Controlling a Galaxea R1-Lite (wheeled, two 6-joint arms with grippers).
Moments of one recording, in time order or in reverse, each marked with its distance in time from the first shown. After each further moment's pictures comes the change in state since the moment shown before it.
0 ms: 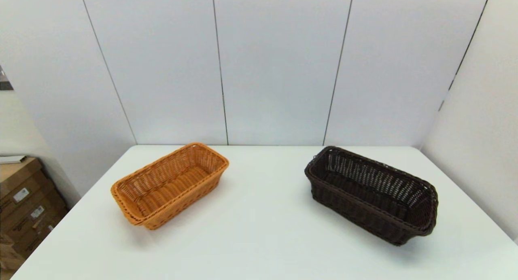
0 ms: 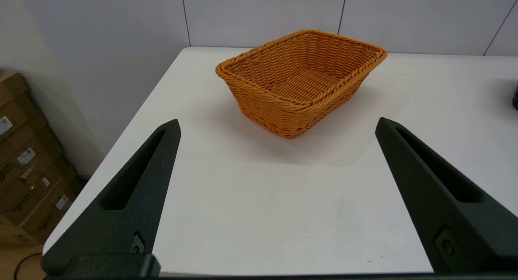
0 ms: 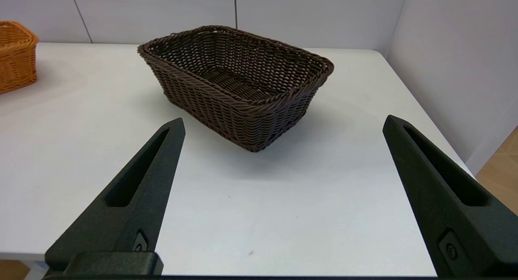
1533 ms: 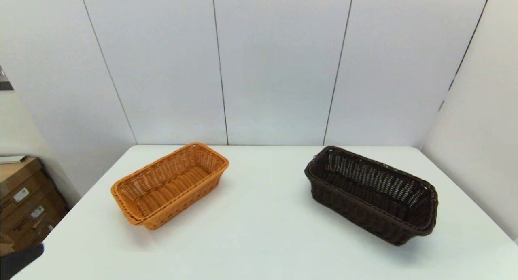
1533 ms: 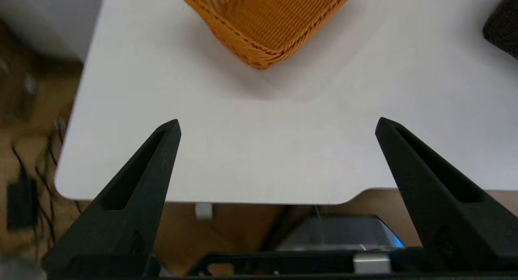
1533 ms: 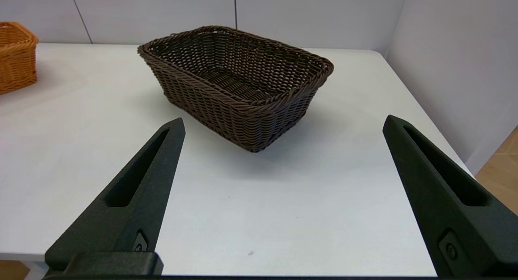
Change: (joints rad) left arm 0.003 0.740 -0.730 0.561 -0.092 -0.088; right arm 0.000 0.000 0.000 0.000 -0.001 0.000
